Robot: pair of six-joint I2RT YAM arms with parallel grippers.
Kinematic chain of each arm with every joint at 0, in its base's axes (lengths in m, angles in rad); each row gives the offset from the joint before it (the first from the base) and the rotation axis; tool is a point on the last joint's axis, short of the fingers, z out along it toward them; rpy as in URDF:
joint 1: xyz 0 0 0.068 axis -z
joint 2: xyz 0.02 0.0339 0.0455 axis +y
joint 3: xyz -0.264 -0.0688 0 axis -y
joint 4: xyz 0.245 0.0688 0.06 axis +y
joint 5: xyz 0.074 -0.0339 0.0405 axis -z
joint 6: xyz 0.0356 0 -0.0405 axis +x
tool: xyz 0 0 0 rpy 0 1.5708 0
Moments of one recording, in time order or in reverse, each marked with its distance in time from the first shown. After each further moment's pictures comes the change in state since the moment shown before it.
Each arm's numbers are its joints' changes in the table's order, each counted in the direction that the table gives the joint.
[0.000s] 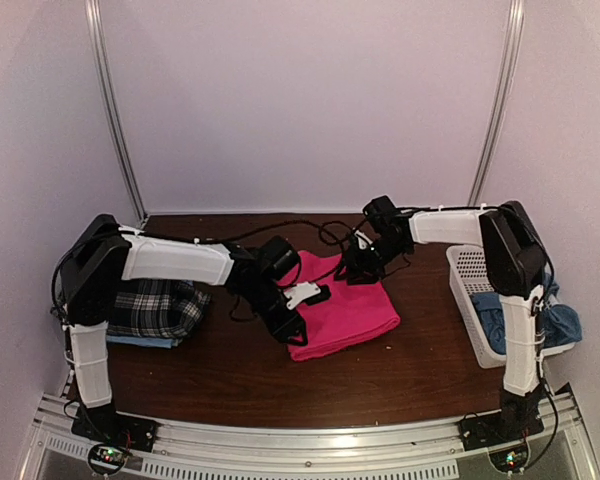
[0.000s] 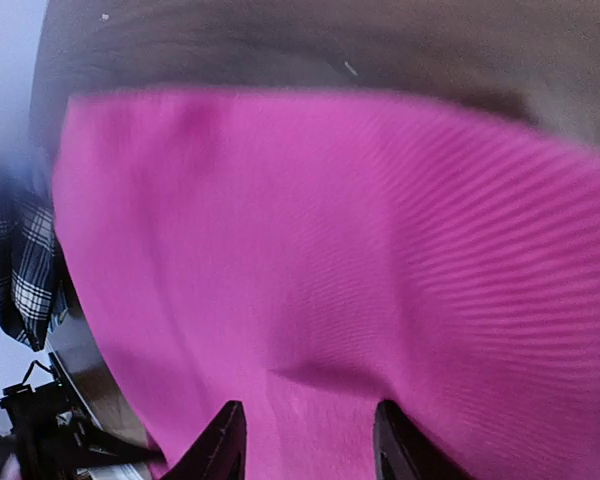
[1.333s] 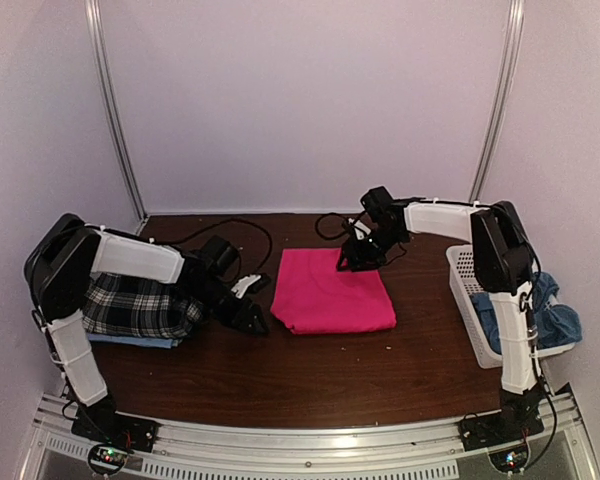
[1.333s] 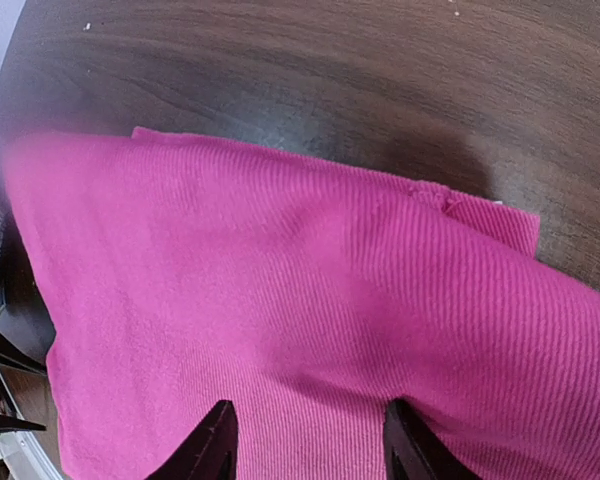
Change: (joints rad) left arm -0.241 -0.131 -0.307 -0.162 0.174 -0.262; right arm 0.031 0.138 0.256 0.126 0.097 -0.236
